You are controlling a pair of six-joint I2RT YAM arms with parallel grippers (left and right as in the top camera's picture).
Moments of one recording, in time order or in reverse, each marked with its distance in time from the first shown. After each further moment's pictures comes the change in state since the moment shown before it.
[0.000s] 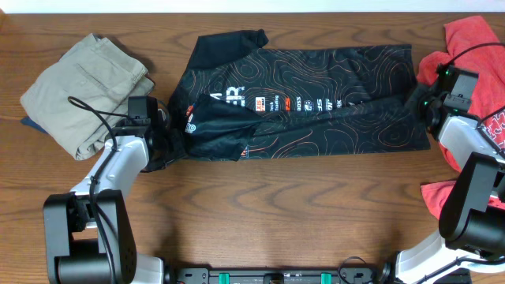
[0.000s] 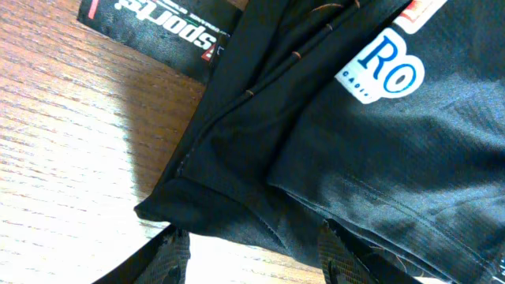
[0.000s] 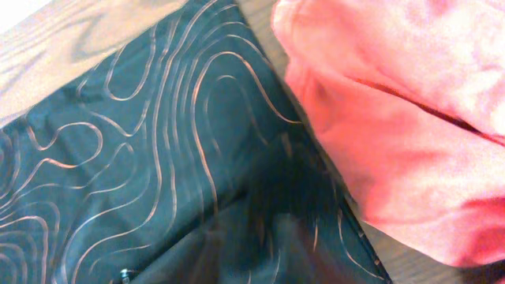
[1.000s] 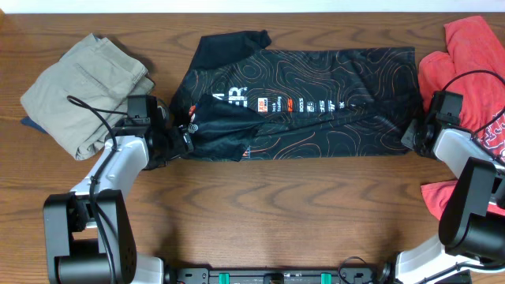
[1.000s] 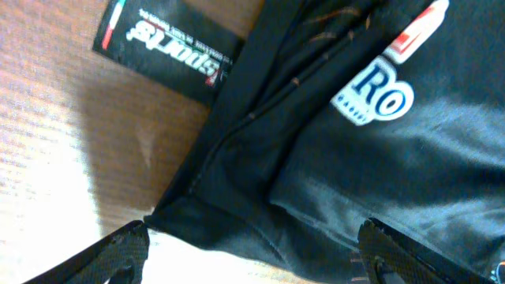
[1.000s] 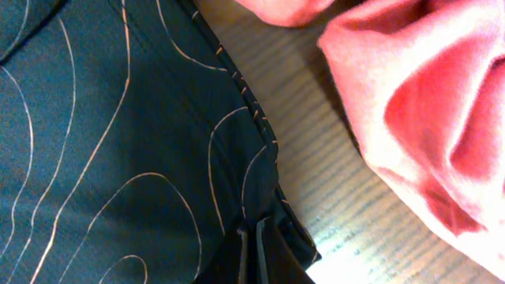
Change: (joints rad) left arm 0.000 0.000 0.000 0.040 0.006 0.000; right arm 0.000 -0.034 -0.142 -0.261 0.298 -0.037
